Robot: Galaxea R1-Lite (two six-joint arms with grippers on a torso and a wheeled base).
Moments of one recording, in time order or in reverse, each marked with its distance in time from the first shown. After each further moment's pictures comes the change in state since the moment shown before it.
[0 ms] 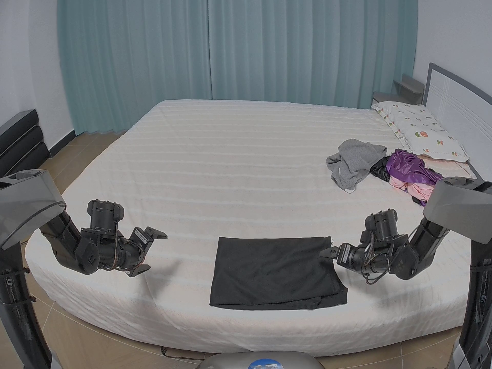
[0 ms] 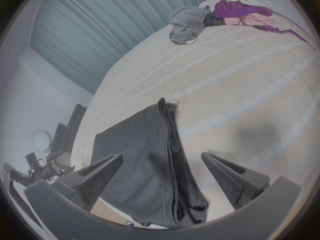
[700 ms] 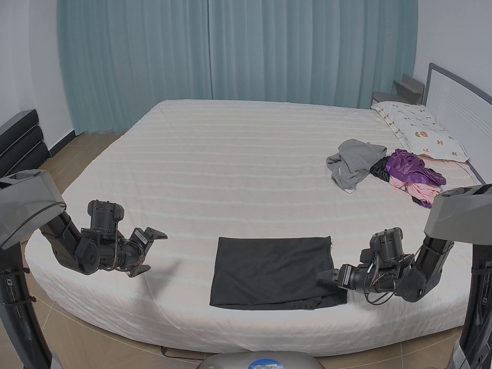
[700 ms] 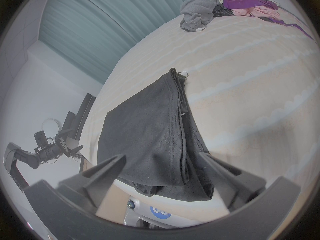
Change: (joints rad) left arm -0.001 0.000 0.002 0.000 0.000 0.001; right arm 0.044 -0.029 0.249 -0.218 0.096 -0.020
